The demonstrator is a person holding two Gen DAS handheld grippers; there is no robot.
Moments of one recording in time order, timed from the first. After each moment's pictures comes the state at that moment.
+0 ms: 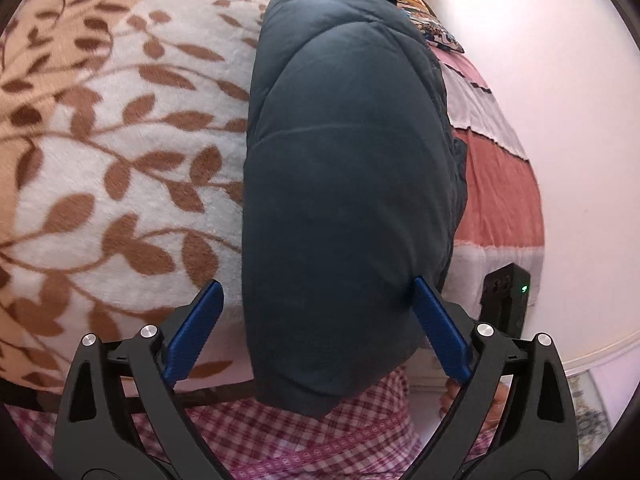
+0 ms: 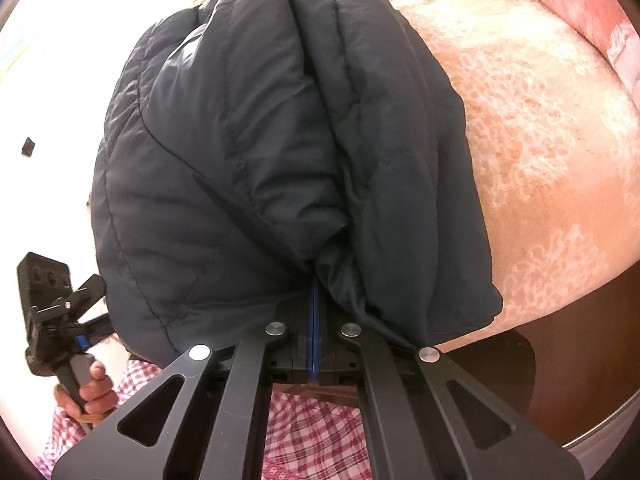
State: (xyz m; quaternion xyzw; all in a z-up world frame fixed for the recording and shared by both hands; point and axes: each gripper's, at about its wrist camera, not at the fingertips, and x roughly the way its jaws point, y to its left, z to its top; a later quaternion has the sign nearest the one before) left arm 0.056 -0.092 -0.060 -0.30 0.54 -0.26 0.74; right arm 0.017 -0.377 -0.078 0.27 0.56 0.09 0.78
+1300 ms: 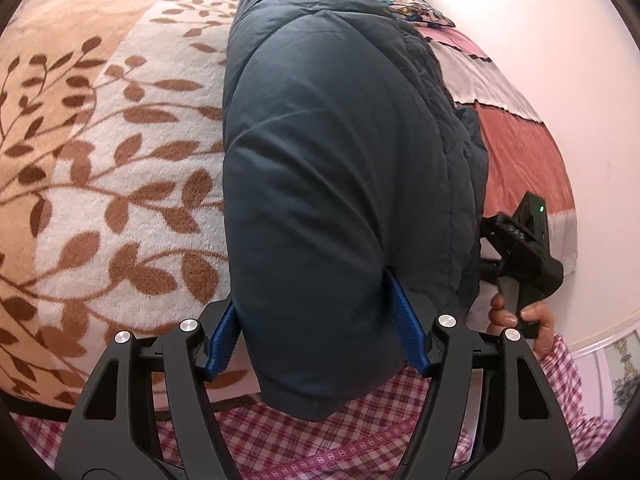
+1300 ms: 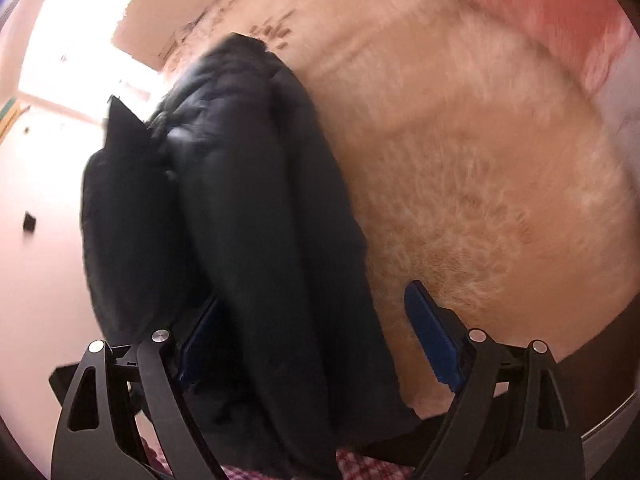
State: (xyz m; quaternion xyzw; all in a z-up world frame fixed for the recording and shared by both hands) left arm 0.065 -0.130 -0.030 -0.18 0.52 -0.25 0.79; right arm 0.066 -0.487 -0.082 0.35 0.53 0.03 0.77
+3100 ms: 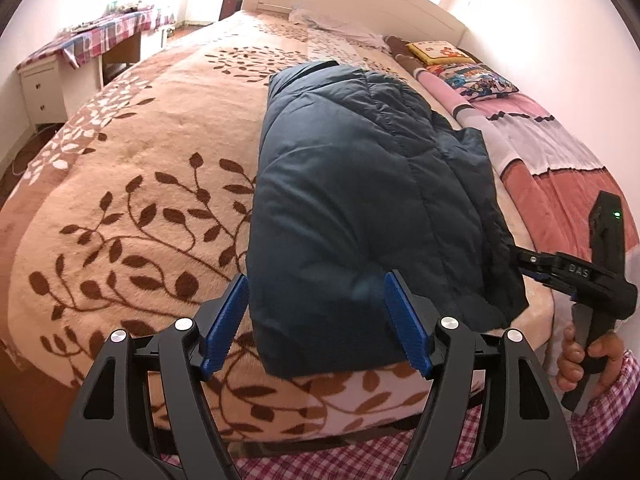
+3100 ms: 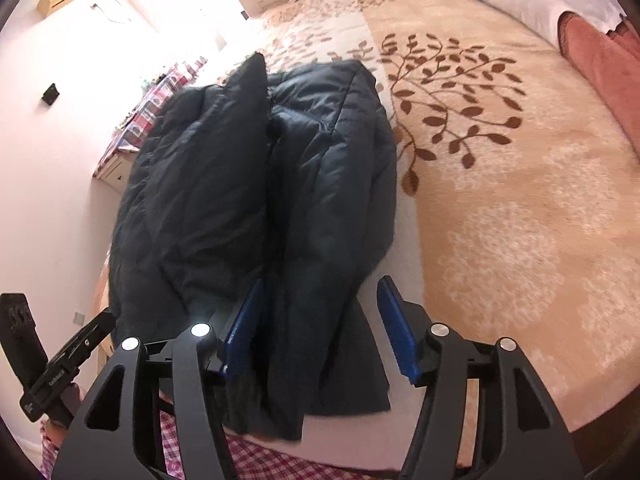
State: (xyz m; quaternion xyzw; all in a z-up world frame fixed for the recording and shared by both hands) left arm 0.052 0.012 0.025 -0.12 0.43 -0.08 0.89; right arm 0.103 -0.318 -0.018 0.15 0.50 0.13 0.84
